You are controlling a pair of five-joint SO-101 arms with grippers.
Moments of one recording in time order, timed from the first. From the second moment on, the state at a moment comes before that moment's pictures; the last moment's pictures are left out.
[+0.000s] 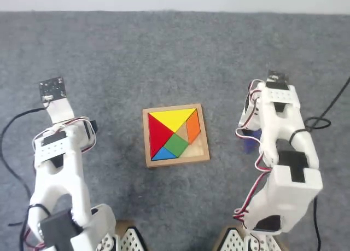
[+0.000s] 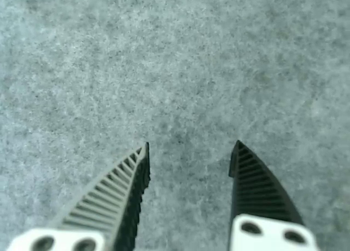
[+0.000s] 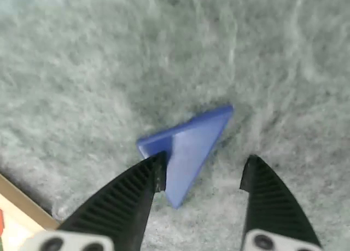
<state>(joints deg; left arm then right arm) -29.5 -17.5 58.4 32.7 -0.4 1.1 17.1 13.6 70.7 -17.2</state>
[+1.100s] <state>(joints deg) -29.5 -17.5 58.4 32.7 -0.4 -4.2 18.4 12.4 67.7 -30.1</state>
